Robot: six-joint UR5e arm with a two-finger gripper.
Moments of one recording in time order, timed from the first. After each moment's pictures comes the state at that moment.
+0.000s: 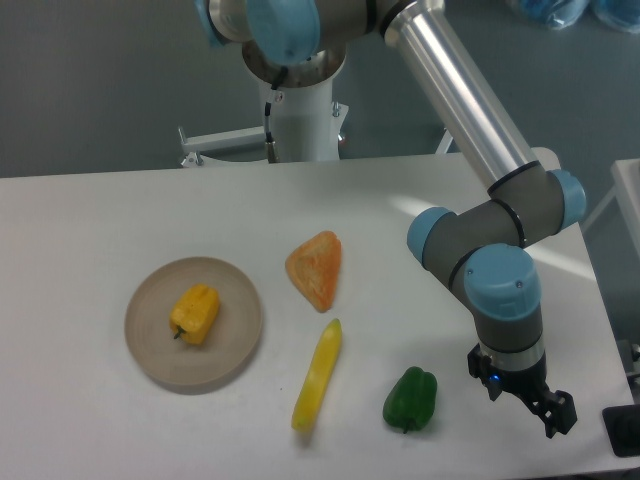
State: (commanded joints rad) arm 2.32 -2.48 -0.85 -0.96 1.71 1.30
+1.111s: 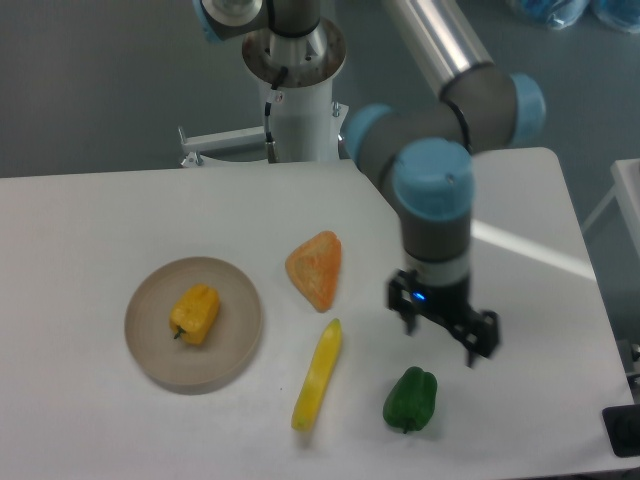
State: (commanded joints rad) arm 2.20 -2.04 -1.22 -1.18 1.46 0.77
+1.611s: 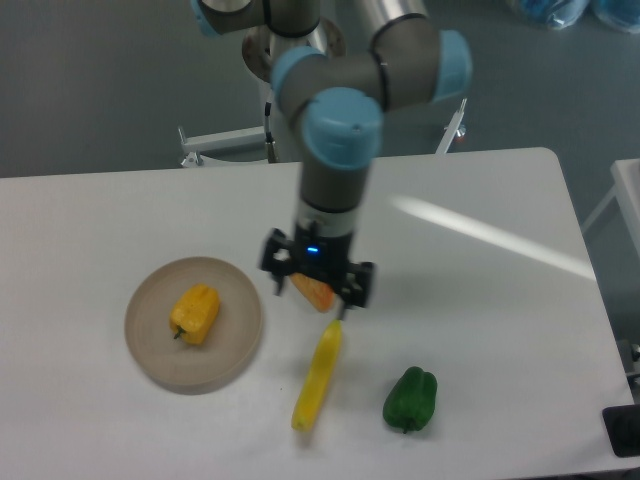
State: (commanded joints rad) arm 2.04 -1.94 -1.50 -1.08 1.36 0.55
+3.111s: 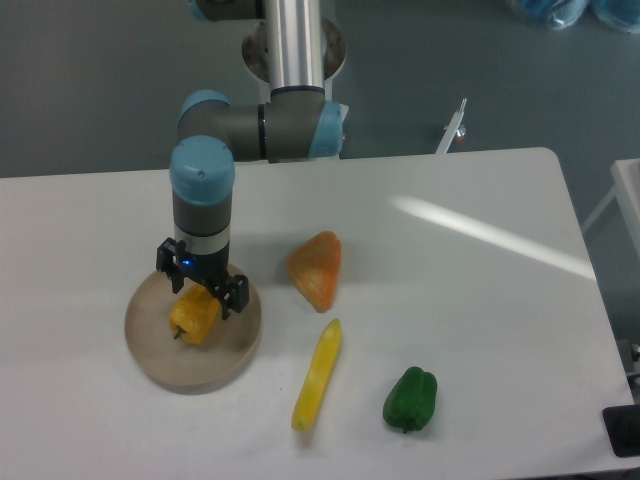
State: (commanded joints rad) arm 1.89 -2.00 -1.66 -0.86 1.43 0.54
